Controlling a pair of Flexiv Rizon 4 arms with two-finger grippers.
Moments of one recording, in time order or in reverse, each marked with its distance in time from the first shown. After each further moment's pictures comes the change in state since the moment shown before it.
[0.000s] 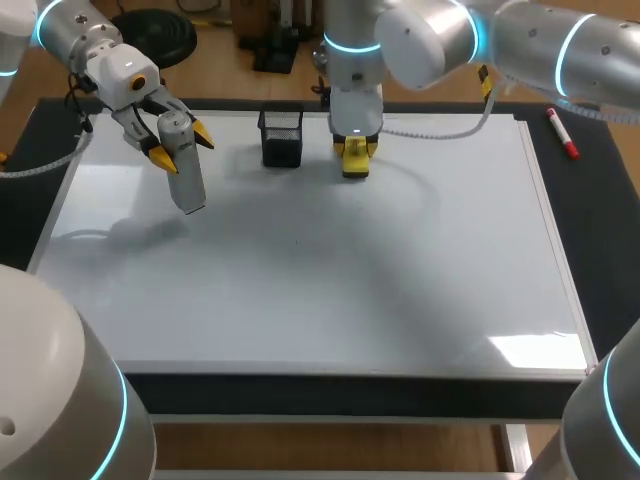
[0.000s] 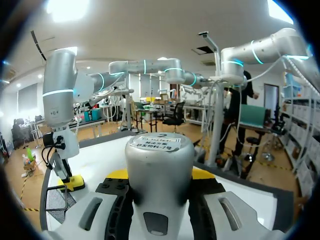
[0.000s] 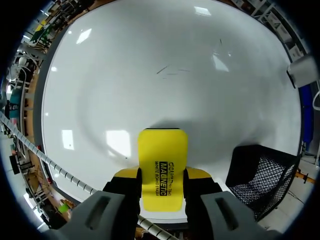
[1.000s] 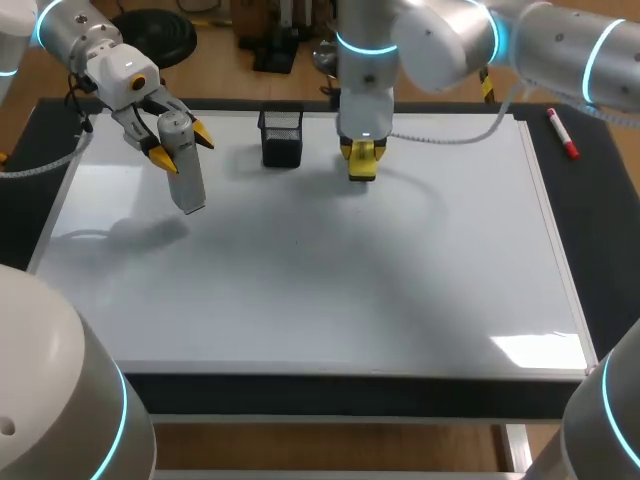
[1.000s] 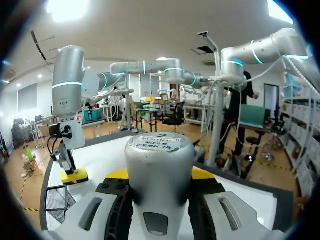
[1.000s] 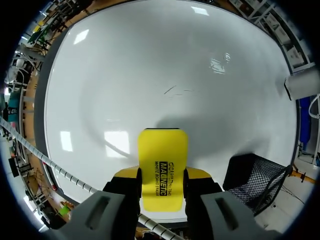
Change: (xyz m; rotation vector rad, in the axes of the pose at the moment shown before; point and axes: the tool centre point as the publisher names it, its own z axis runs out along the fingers) left arm 0.000 0.000 0.000 0.000 0.000 0.000; right arm 0.010 0.023 -0.017 0.001 -0.026 0.008
